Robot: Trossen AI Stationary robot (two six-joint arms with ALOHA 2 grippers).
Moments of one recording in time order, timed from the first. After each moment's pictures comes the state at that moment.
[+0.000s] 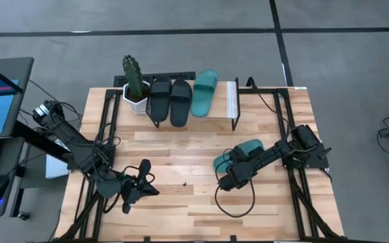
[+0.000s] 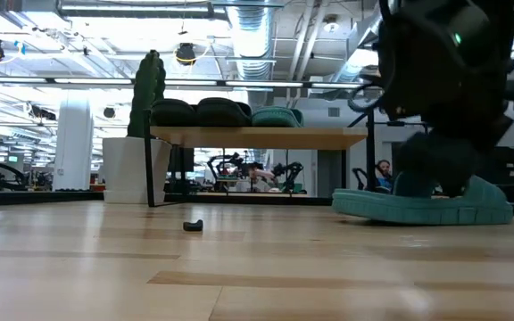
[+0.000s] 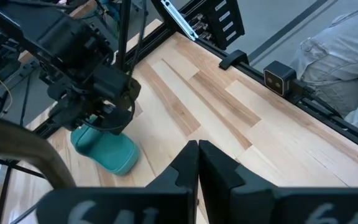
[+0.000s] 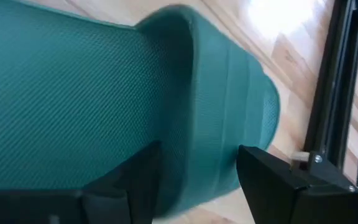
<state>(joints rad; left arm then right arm) -0.76 1.15 0.89 -0.24 -0.45 0.27 0.42 1.95 1.20 -1.37 0.41 1.47</state>
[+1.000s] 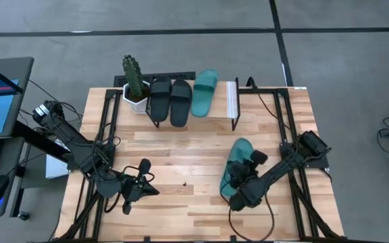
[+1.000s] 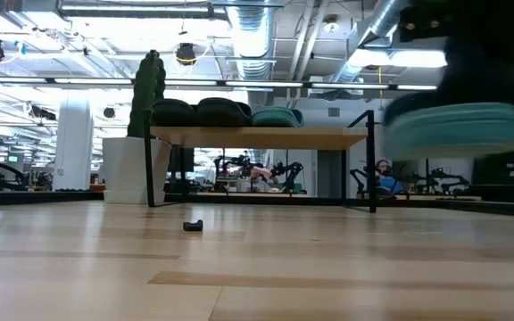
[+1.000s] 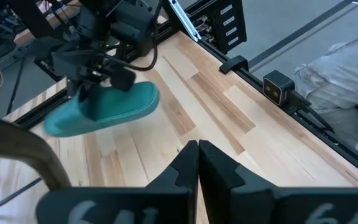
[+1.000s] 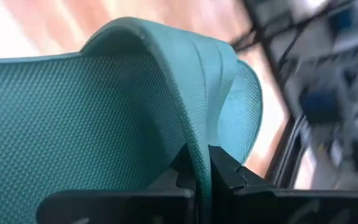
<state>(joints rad) -0.76 1.15 0.89 -0.24 -0.45 0.16 0.63 1.94 1.35 -1.57 0.66 1.32</state>
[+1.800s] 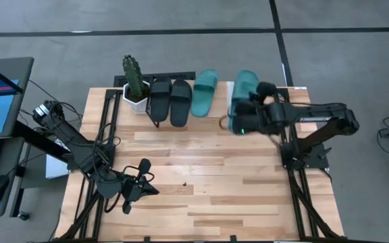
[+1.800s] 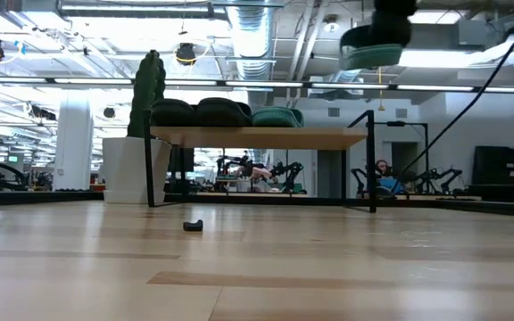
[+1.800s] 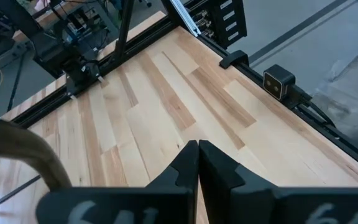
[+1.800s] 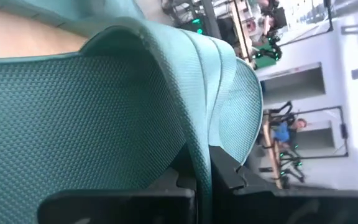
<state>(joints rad) -0.76 1.15 0.89 -0.26 -0.45 0.16 0.06 1.41 1.42 -1.39 1.15 0.14</state>
